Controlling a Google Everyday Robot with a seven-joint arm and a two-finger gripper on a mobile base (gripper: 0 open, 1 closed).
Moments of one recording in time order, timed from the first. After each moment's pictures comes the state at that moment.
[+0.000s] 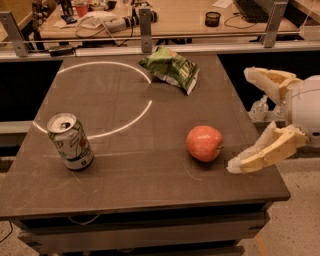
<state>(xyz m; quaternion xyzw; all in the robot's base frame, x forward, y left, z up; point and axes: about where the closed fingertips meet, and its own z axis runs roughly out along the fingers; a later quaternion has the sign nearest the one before) 0.405 -0.133 0.976 -0.53 0.66 0.21 0.49</state>
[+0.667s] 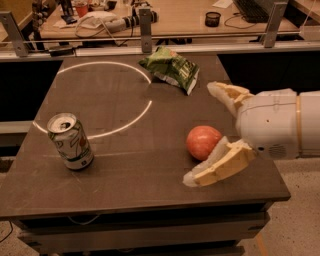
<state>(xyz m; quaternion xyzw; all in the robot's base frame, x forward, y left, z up) 0.398 -0.073 0.953 -0.54 0.66 0.22 0.48</state>
